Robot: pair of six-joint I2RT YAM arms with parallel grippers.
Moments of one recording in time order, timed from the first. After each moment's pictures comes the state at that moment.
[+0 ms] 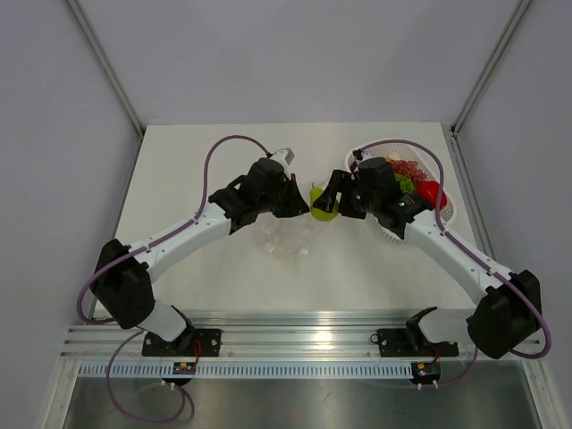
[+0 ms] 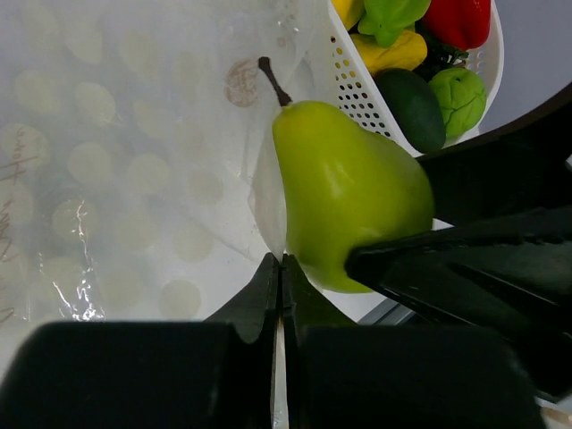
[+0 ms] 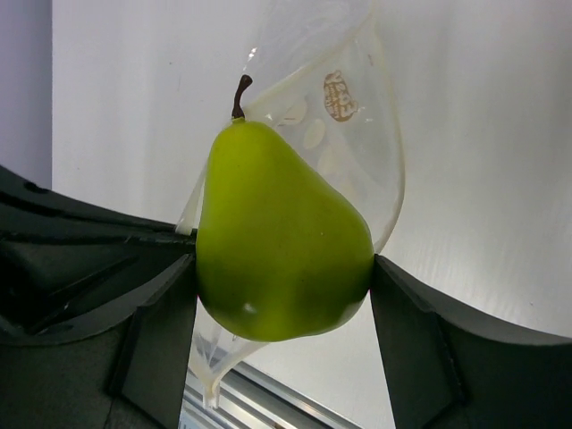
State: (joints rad) left arm -0.74 1.51 1.22 -0.32 0.11 -0.70; right arm 0.52 1.29 1.07 -0.40 -0.14 0.64
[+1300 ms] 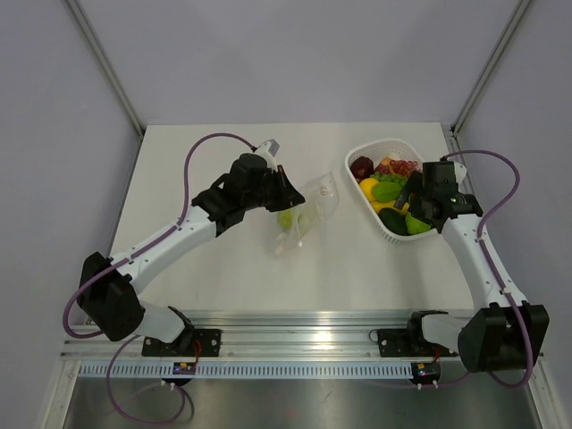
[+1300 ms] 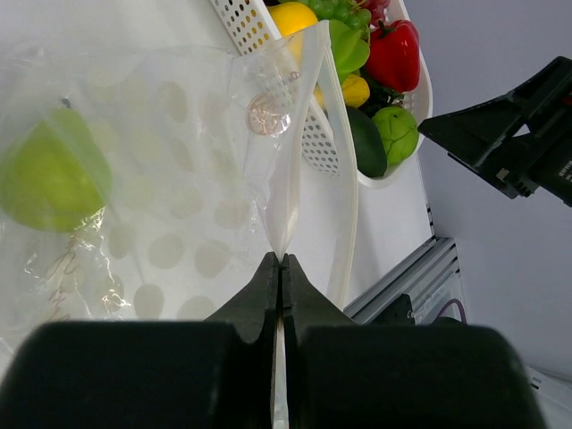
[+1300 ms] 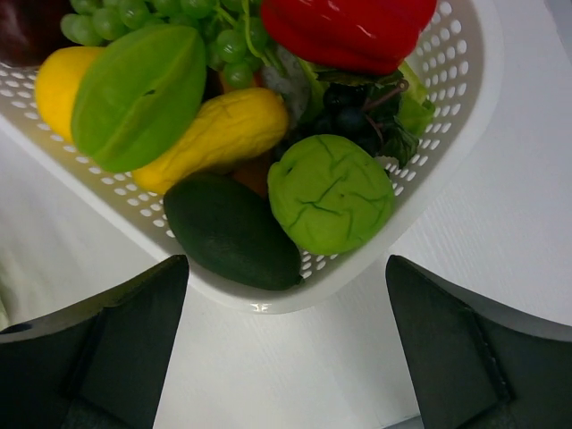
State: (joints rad) left arm -0.69 1.41 1.19 -0.27 0.16 -0.77; right arm 0.07 1.18 1.04 -0.72 0.27 0.50
